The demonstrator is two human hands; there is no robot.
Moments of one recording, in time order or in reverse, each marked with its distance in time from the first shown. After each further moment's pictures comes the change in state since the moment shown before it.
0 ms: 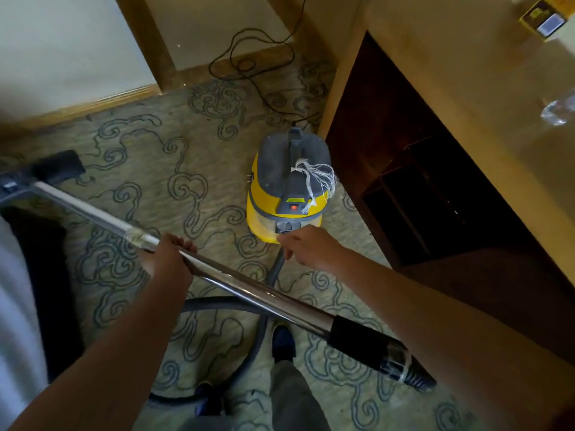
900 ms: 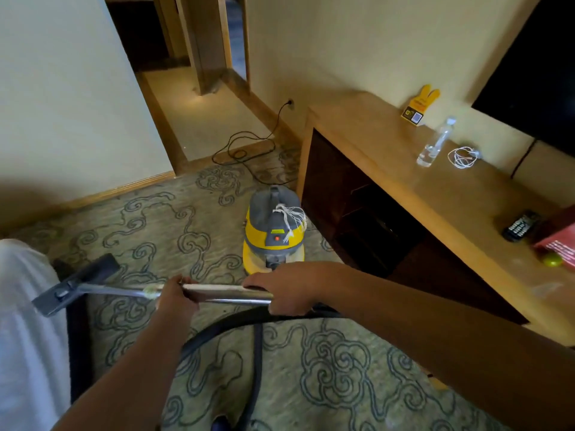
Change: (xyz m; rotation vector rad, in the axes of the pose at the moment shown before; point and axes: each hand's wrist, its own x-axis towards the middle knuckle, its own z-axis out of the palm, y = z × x) left_hand -0.194 0.041 -0.159 -0.063 -0.212 -0.276; right_hand -0.364 -0.122 0.000 -0.747 -0.283 -0.324
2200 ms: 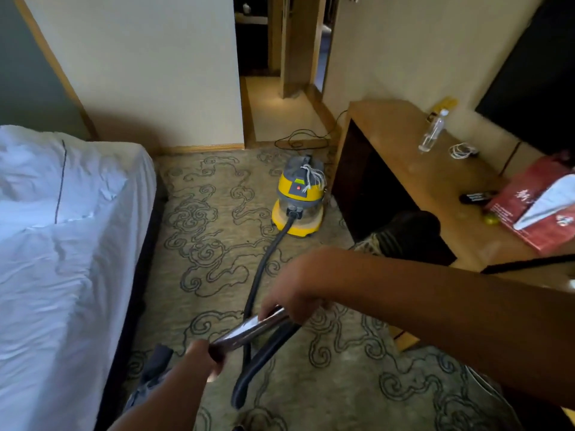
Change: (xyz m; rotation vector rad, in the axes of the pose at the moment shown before) left_hand -0.317 -0.438 -0.403 -0.111 0.325 -0.216; right_hand -0.414 -0.121 0.313 -0.807 -0.333 -0.271
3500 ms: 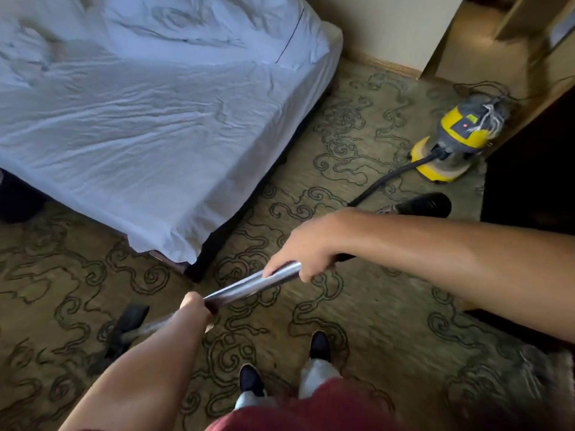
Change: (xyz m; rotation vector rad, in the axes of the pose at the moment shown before) left_hand -0.084 -0.263 -0.520 -0.636 0.429 -0.041; right_hand -0.045 -0.431 0.117 -0.262 0.053 -0.460
